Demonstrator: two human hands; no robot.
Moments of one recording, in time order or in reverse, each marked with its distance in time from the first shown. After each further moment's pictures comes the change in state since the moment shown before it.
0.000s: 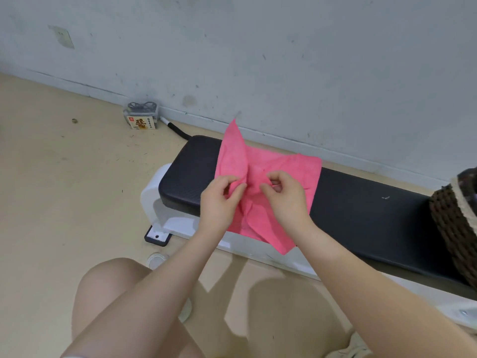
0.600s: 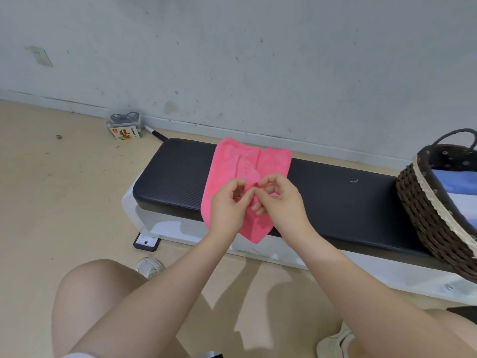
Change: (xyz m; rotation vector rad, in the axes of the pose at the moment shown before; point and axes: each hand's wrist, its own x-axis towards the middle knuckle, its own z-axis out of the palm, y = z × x) left_hand -0.039 0.045 0.059 -0.114 -0.142 -0.092; right_hand -0.041 0.011 -0.062 0.300 -0.031 0.164
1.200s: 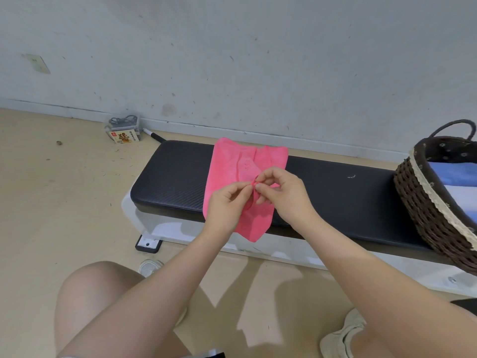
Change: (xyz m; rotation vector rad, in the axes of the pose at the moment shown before) left_hand -0.004 0.011 -0.003 -0.134 -0.156 -0.063; right_hand 0.016 0.000 -0.022 -0.207 -0.073 -0.186
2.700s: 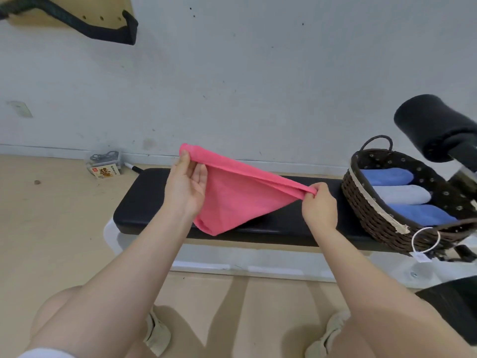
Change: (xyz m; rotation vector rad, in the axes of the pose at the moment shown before) left_hand 0.008 0.086 -0.008 -1.056 0.185 -0.212; right_hand -0.043 0.031 -0.096 -0.254 0.581 0.388
